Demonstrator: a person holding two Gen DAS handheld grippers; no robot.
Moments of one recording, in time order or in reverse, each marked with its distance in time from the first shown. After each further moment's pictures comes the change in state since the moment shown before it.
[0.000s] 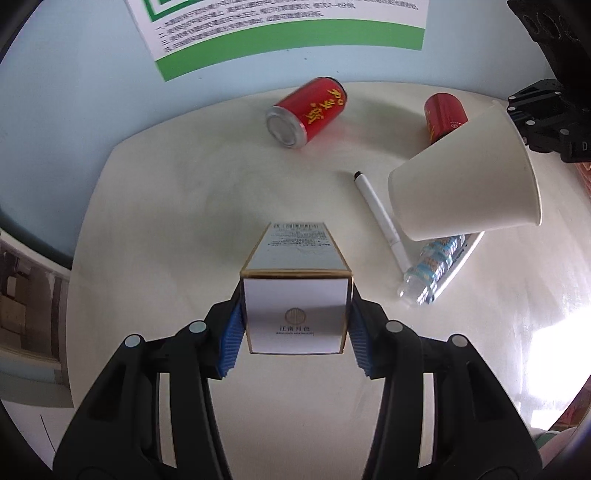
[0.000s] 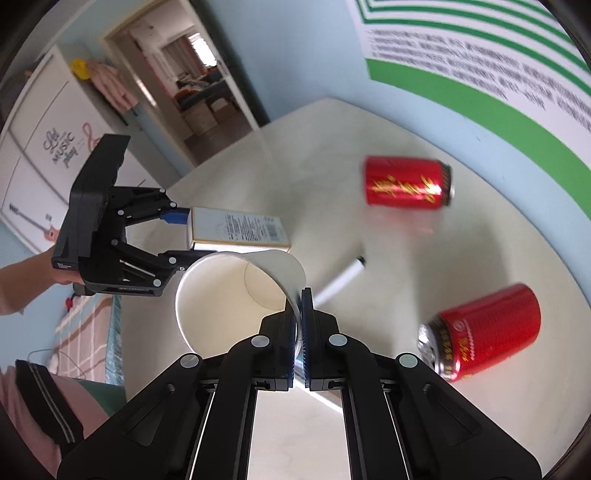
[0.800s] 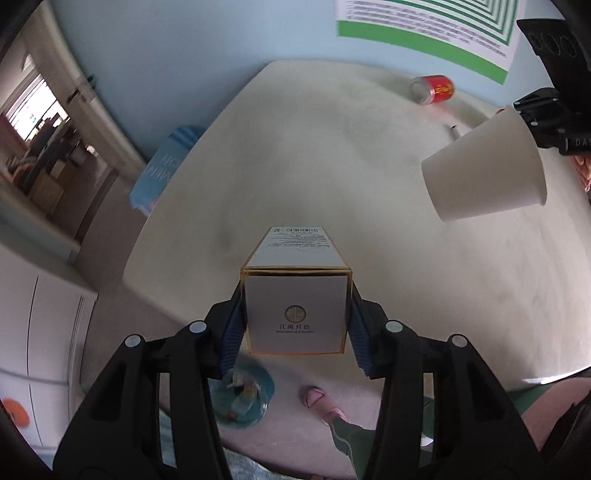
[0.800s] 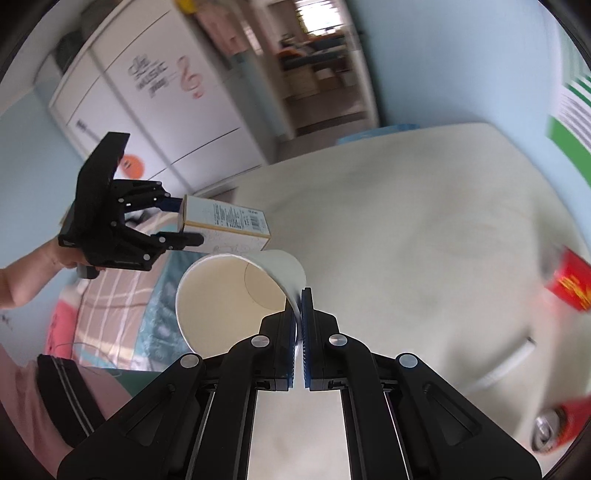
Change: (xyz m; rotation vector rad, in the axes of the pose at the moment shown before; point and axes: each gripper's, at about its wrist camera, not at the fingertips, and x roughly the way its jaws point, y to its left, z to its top) left arm -0.140 0.086 -0.223 -0.376 0.041 0.181; right arm 0.070 0.207 0.028 -0.335 0.135 0.270
